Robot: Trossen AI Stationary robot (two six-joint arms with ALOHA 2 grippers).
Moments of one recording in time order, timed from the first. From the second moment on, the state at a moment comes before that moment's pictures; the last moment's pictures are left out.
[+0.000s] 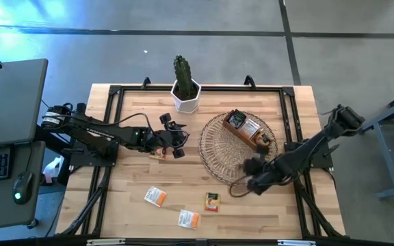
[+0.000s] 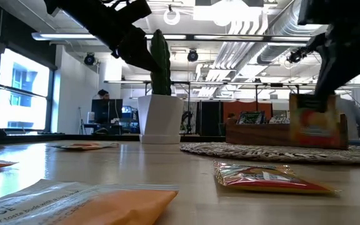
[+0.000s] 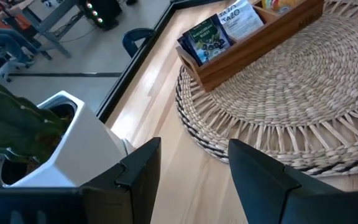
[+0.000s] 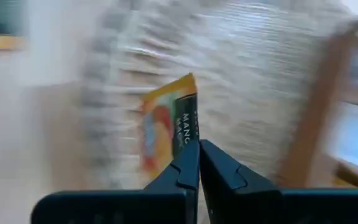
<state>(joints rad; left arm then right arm) -0.12 1.38 0.82 0.01 -0.65 0.06 0.59 1.41 0.89 -0.86 0.53 0.71</state>
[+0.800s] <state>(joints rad) -0.12 1.38 0.82 0.01 -0.64 0.06 0.31 1.30 0.88 -1.42 0.72 1.01</state>
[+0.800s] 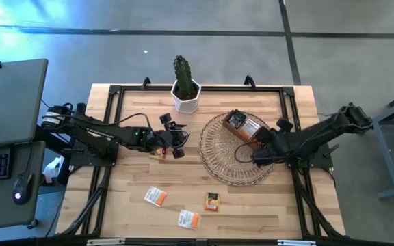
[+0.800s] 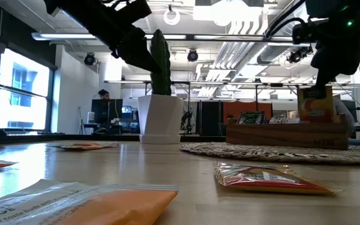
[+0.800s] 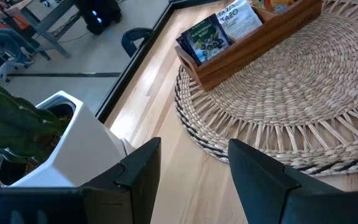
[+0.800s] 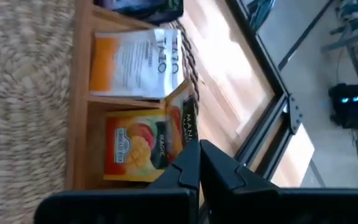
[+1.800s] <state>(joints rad) -0.12 1.38 0.82 0.01 -0.65 0.06 0.27 1.30 0.89 -1.34 0.55 0.96</state>
